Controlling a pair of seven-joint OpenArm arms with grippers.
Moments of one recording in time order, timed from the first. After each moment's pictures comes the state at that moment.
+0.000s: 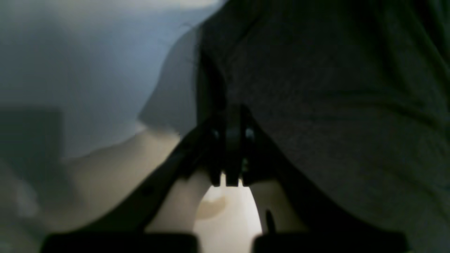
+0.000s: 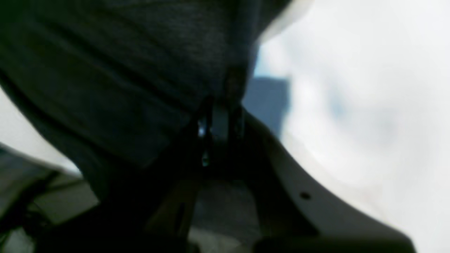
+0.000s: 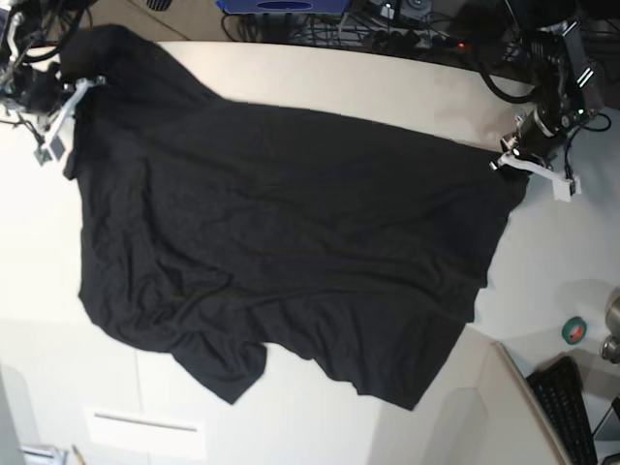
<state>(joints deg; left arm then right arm) 12.2 -13.9 -31.4 75.5 -31.1 -18.9 37.9 -20.2 13.0 26.7 83.0 15.8 40.1 -53.8</state>
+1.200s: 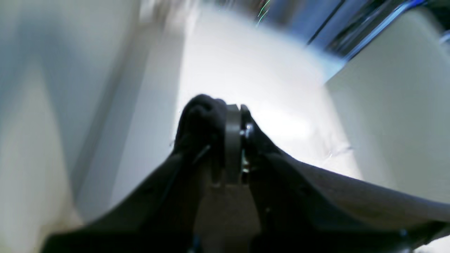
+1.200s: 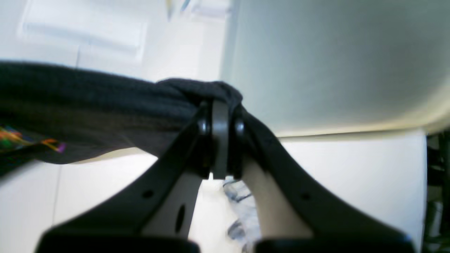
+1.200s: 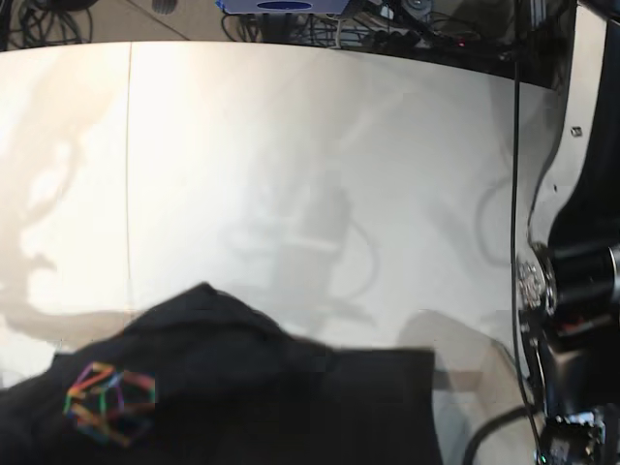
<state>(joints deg) -63.4 -12.9 -2.0 49.0 -32.6 -9.4 37.2 64.0 25.5 24.5 53.6 -19.1 40.8 -58.9</state>
